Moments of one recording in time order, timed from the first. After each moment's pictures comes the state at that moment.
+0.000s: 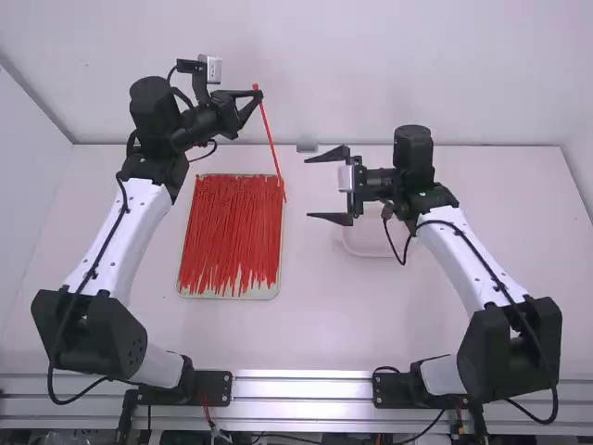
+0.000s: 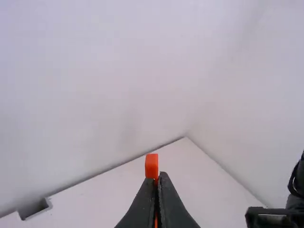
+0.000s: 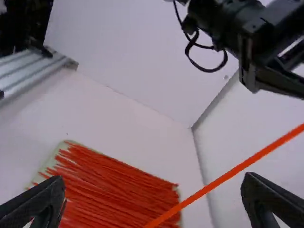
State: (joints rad) left arm -0.05 1.56 1.45 0.08 0.78 -0.40; right arm 0.23 1.52 1.17 -0.09 -1.34 -1.03
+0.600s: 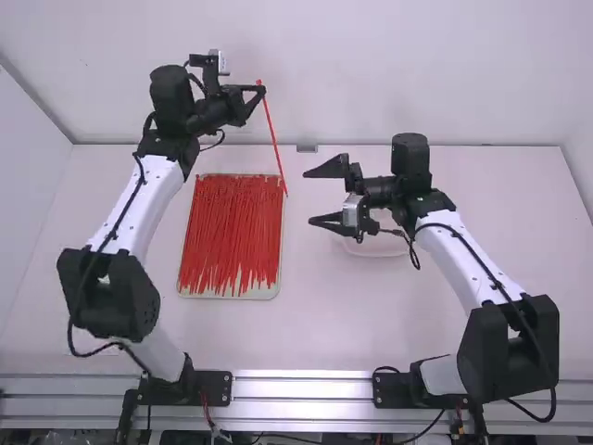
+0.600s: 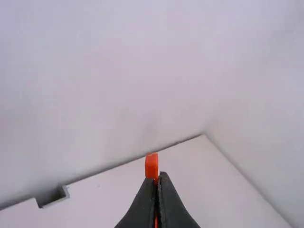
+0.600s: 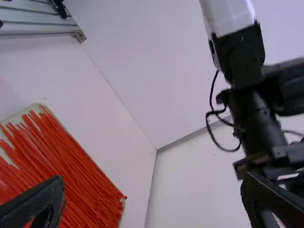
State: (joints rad) left arm -0.05 1.75 1.61 0.01 0.72 -0.40; right arm 0.23 1.52 1.12 -0.09 -1.41 -1.52
